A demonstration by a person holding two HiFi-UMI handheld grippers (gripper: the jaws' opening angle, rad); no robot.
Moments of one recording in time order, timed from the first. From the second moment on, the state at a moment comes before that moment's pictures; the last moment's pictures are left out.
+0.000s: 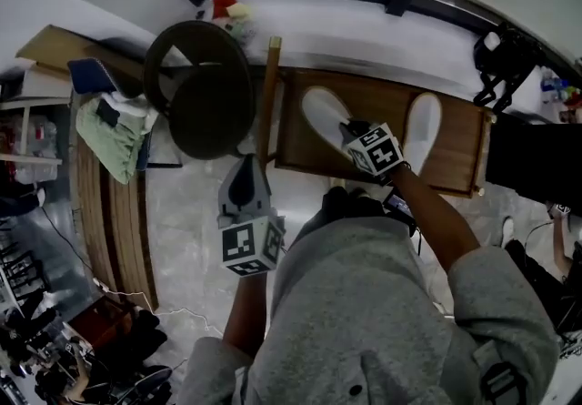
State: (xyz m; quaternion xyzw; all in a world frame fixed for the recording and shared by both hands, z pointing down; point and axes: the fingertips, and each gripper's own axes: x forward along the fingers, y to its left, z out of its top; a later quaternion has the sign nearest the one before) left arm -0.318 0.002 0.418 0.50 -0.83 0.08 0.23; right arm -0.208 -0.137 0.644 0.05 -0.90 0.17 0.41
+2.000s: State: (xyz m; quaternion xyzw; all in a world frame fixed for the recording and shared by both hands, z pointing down) left arm -0.249 -0.076 0.430 0.62 -0.74 0.13 0.23; right arm -0.062 -0.213 0.675 0.35 -0.77 0.45 0.28
